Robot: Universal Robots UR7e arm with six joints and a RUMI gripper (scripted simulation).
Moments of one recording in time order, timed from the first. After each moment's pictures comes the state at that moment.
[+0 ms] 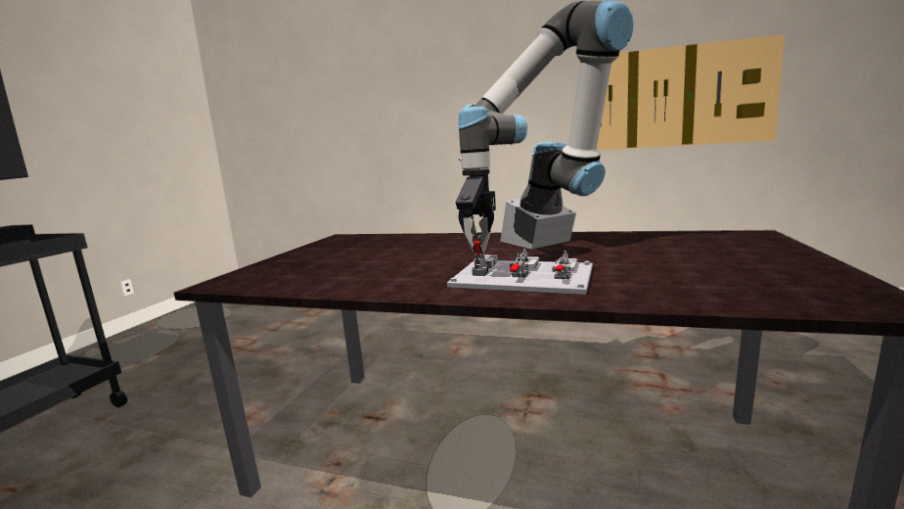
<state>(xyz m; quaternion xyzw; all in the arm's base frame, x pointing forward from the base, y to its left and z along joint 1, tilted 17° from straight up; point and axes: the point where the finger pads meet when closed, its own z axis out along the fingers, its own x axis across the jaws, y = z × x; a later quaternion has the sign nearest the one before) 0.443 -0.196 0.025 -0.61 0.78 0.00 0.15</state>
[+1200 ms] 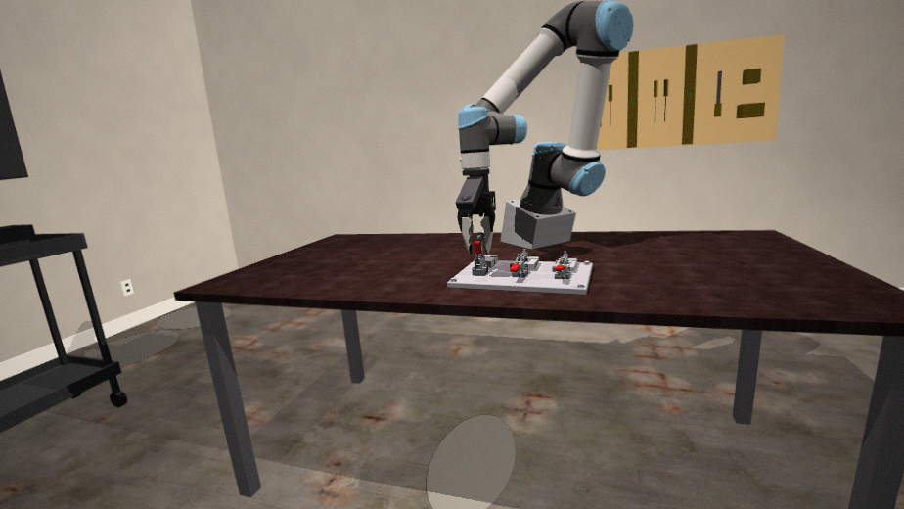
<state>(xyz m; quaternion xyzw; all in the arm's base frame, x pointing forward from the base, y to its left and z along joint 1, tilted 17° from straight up) 0.443 -0.196 0.025 -0.61 0.78 0.00 0.15</state>
